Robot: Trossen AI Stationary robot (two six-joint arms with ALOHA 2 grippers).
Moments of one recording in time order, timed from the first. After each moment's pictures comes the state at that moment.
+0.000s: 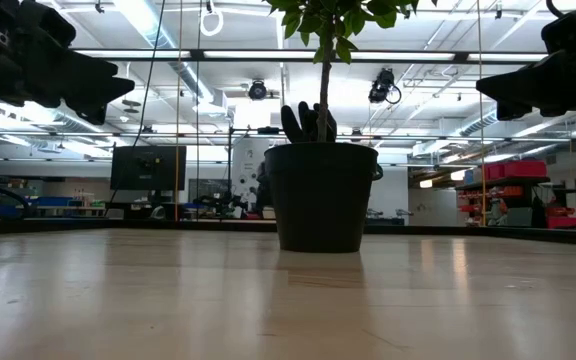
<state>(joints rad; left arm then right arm) -0.06 0.01 0.01 0.04 -0.06 -0.07 0.01 0.00 0.02 0.01 -0.02 -0.15</state>
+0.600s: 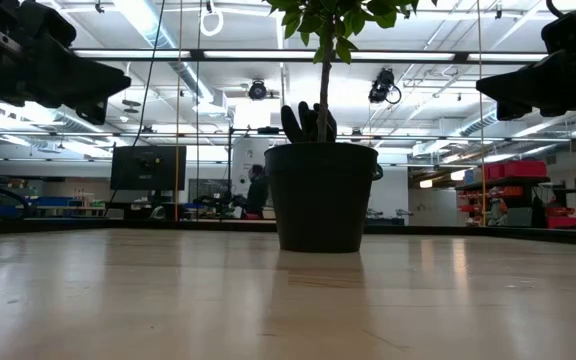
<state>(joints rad) -0.06 0.01 0.01 0.03 -0.07 -0.07 0.01 0.00 0.02 0.01 -0.02 -0.15</state>
